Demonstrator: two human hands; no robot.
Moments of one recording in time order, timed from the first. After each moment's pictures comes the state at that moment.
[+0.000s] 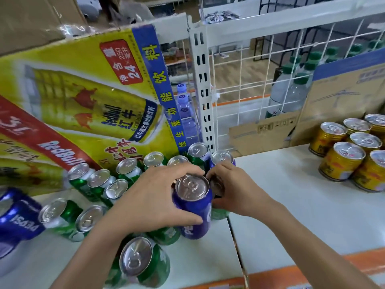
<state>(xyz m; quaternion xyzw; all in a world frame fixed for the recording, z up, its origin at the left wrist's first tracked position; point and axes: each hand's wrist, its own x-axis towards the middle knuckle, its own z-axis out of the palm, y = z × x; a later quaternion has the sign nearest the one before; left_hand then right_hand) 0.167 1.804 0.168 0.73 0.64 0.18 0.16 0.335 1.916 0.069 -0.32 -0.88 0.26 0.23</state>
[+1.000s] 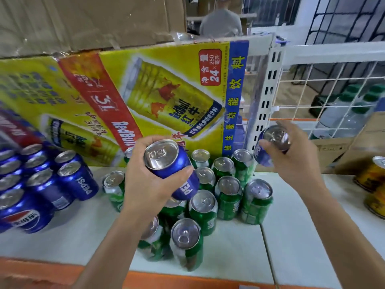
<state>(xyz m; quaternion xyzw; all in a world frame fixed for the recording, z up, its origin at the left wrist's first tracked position) 0.119 1.738 0.160 0.42 0.62 0.65 0.10 0.309 1.927 0.140 -0.45 -0.76 0.20 0.43</state>
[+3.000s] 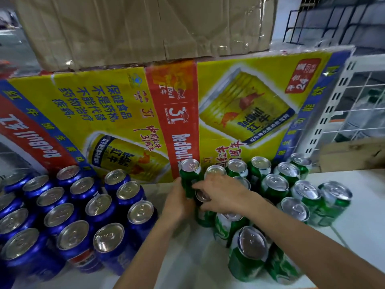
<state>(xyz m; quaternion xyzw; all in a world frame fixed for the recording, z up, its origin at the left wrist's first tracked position) -0.074 1.721 0.063 0.44 0.74 0.43 0.28 0.043 1.789 0.120 -0.30 -0.95 0.07 -0.08</state>
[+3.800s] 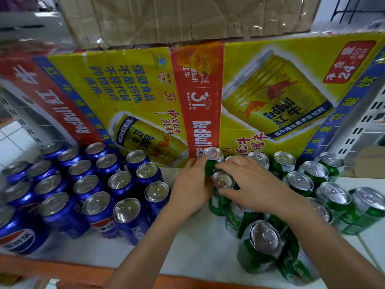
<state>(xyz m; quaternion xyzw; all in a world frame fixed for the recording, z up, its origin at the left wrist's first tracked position) -0.062 1.704 0.104 0.56 0.76 0.31 0.11 0.073 1.775 0.147 -0.27 -0.95 0.11 0.04</state>
